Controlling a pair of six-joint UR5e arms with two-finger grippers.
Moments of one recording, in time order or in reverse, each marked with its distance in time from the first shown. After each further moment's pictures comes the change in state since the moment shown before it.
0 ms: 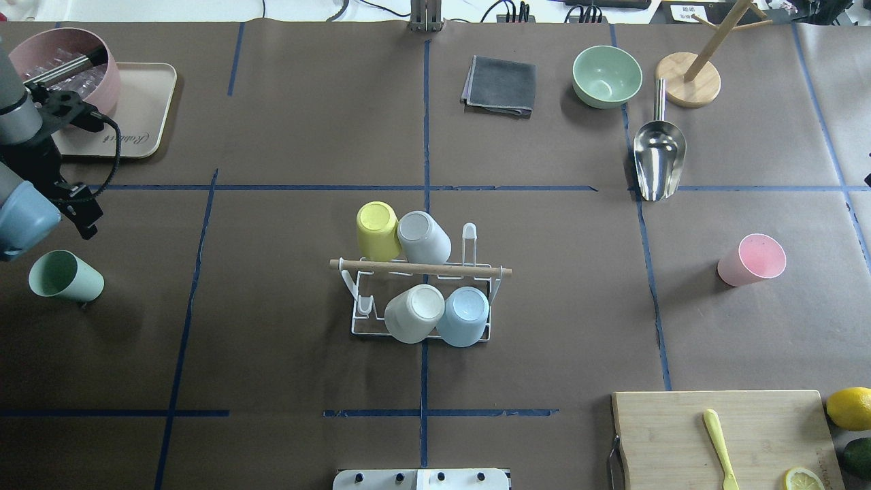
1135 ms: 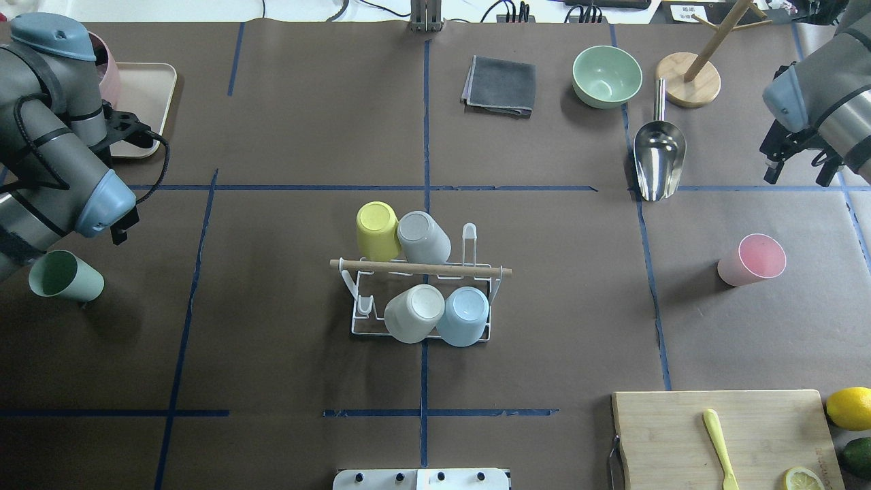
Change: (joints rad) left arm 0.038 -0.149 0.266 0.053 0.055 0.129; right arm -0.173 0.277 -0.393 -0.171 0.077 -0.085
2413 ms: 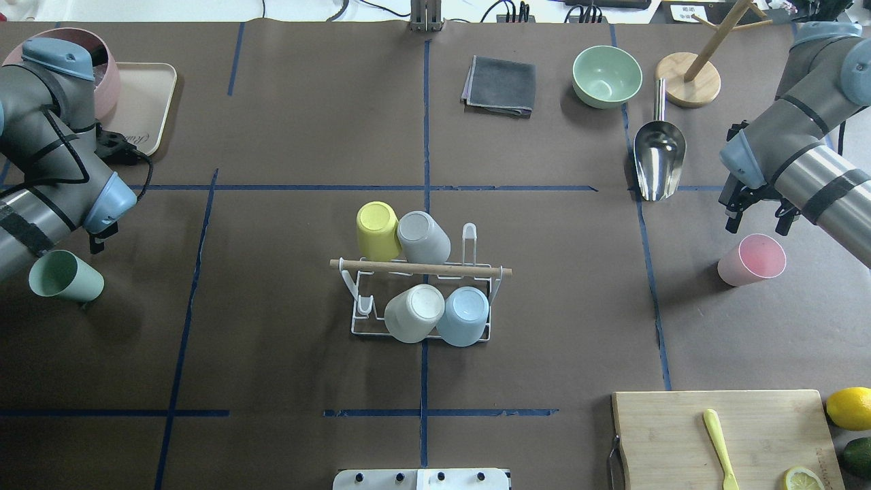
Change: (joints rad) left arm -0.006 -0.026 0.194 0.003 -0.014 0.063; right arm -0.123 -0.049 0.006 -0.015 0.061 0.019
